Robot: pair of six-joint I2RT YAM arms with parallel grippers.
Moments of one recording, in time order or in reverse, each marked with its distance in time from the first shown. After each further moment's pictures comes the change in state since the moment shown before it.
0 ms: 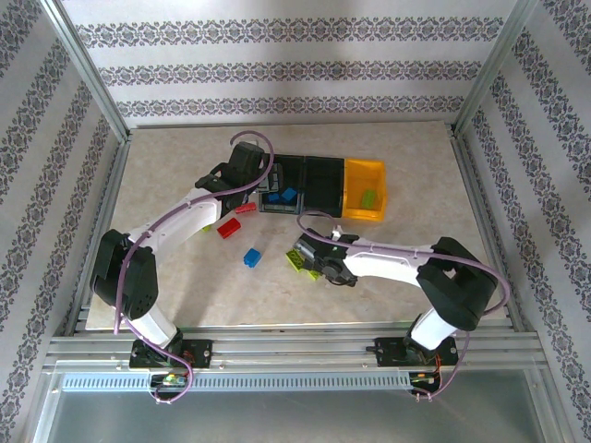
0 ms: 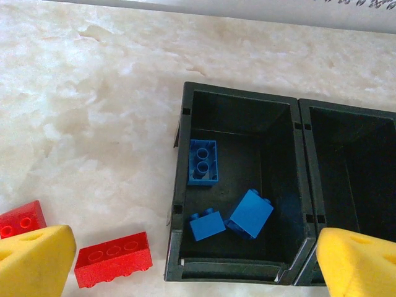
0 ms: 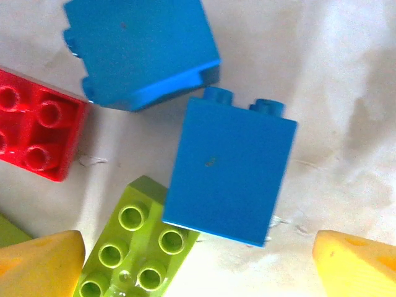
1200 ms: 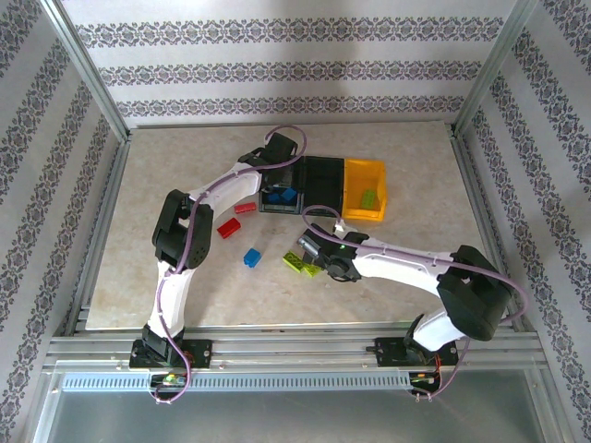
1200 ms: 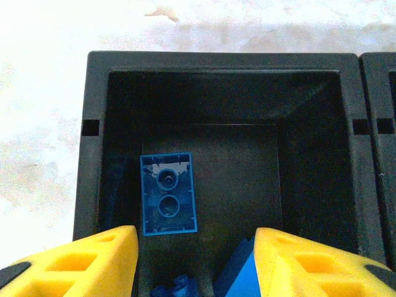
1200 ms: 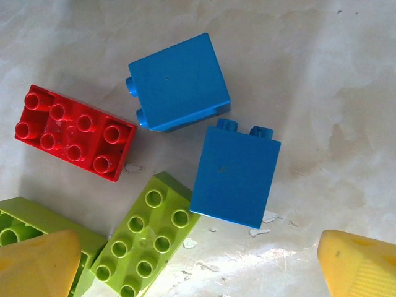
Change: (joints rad) left arm -0.003 0.509 0.459 -0.177 0.034 0.074; right arm 0.001 -0.084 0.030 -0.033 0.035 -0.015
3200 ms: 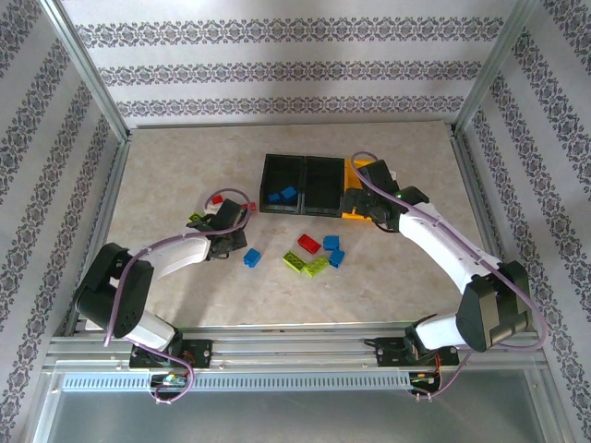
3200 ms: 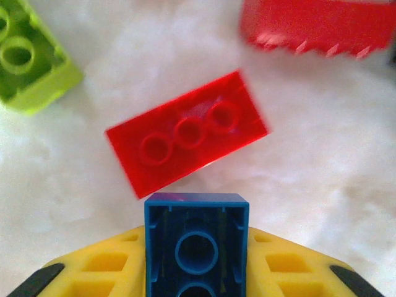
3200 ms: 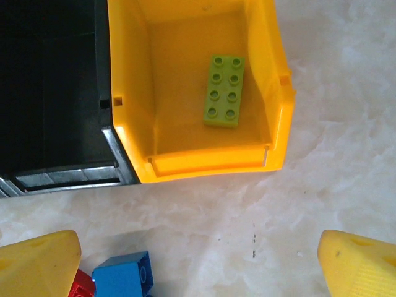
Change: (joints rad) left arm 0.022 -0.655 -0.965 0.173 -0.026 -0.356; right arm -0.485 -0.115 0.204 -0.055 -0.093 -0.638
